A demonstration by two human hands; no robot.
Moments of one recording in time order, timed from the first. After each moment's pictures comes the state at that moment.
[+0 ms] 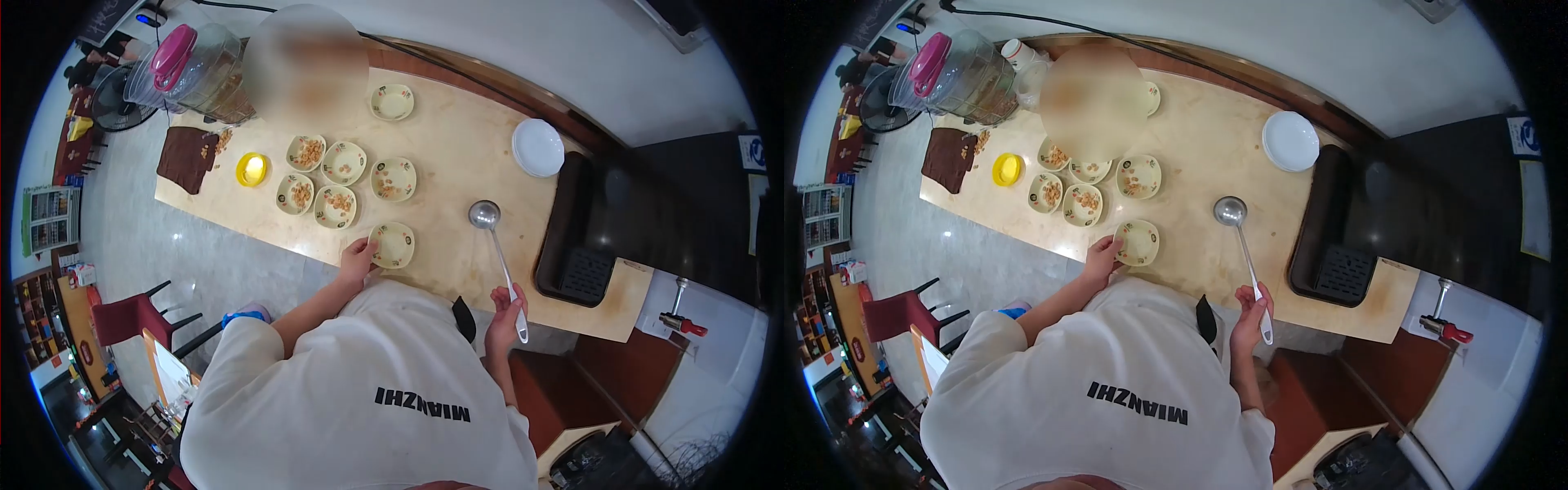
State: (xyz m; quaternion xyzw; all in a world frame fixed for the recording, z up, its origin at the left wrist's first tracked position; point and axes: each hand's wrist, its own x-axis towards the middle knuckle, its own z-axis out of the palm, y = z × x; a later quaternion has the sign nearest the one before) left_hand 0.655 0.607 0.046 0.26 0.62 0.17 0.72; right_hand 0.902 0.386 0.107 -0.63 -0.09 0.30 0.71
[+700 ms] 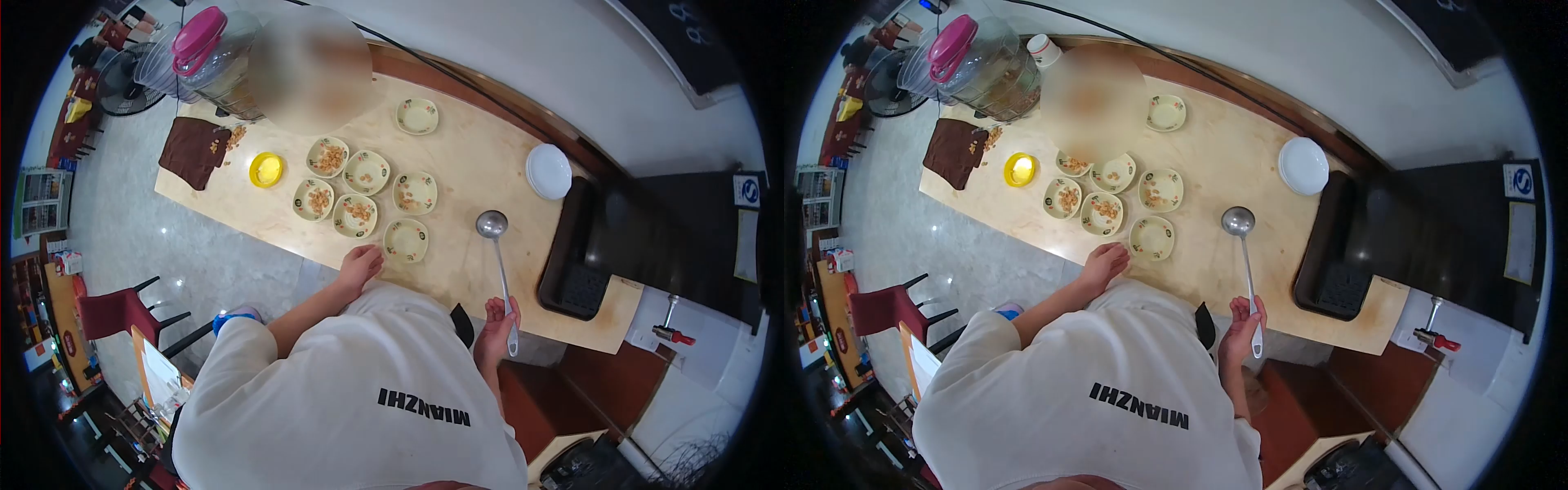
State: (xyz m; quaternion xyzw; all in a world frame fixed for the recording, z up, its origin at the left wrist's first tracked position) left_hand 0.624 0.638 0.086 0.17 0.60 0.20 0.76; right_hand 0.848 0.419 0.127 -0.60 -0.09 0.28 0.75
